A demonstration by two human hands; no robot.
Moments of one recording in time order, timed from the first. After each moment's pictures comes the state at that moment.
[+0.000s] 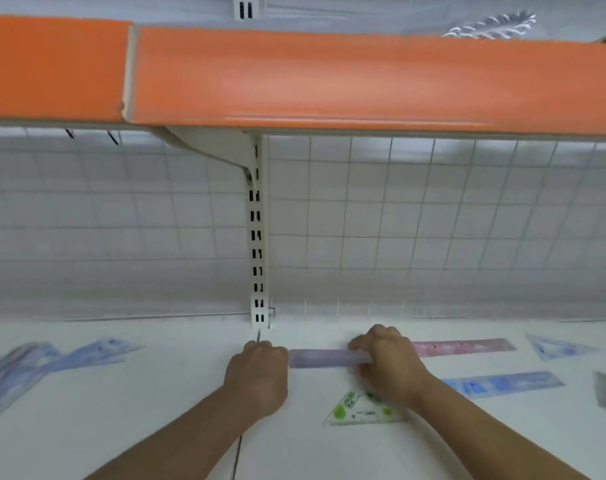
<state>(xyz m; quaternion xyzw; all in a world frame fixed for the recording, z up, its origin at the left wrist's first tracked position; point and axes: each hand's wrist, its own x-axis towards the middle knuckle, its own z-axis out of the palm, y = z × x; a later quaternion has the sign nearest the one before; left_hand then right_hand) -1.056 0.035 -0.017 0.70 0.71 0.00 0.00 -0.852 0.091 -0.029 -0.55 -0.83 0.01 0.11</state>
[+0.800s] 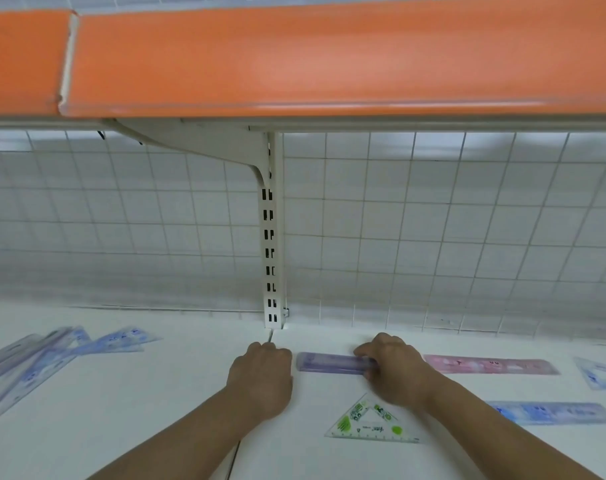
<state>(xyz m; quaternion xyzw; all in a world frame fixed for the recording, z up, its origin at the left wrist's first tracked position) -1.052 0.040 -0.018 0.67 0.74 -0.02 0.01 -0.849 0.127 -0.040 -0.48 -0.87 0.06 0.07</state>
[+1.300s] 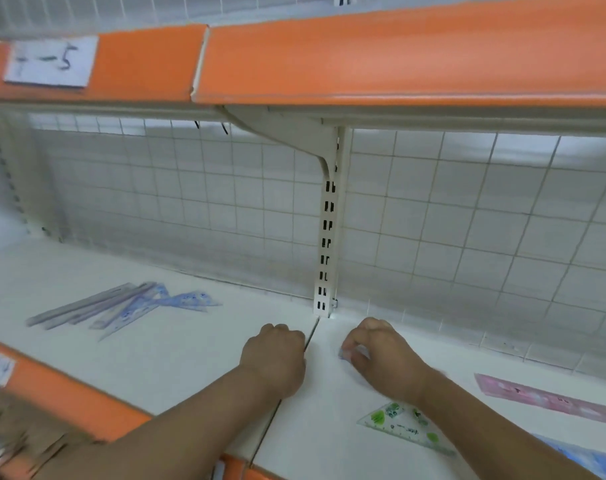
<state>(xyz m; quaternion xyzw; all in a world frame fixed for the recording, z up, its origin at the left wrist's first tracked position) -1.065 0.001 -0.007 0.59 0.81 0.02 0.00 -0.908 0.104 -0.021 -0.31 -0.93 0.12 0.17</state>
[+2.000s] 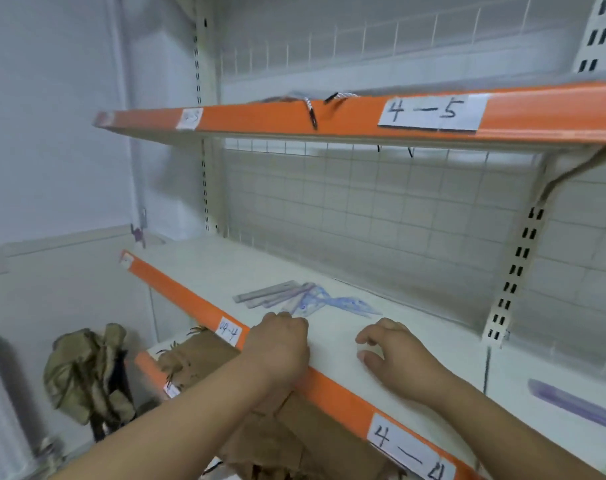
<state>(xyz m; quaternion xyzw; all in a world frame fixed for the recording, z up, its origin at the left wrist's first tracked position) -1.243 -0.188 0.018 0.46 0.88 0.06 -0.03 -1.110 -0.033 -0.007 -0.20 -0.96 0.12 0.15</state>
